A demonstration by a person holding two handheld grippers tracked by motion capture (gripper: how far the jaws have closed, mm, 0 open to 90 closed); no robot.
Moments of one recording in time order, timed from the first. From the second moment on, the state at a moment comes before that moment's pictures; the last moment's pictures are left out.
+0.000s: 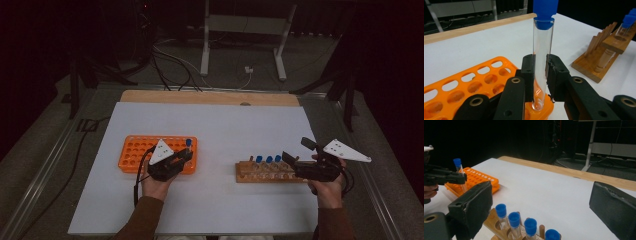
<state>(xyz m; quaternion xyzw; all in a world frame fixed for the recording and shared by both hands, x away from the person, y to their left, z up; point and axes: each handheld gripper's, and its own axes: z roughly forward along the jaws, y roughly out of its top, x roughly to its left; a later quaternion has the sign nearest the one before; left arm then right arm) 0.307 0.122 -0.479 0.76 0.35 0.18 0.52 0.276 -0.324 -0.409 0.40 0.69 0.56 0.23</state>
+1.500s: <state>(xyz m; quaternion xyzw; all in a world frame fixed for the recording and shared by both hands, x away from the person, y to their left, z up) 0.296 0.114 -0.491 0.79 0.34 0.21 0.46 0.274 -0.326 -0.414 0.39 0.70 0.55 0.23</state>
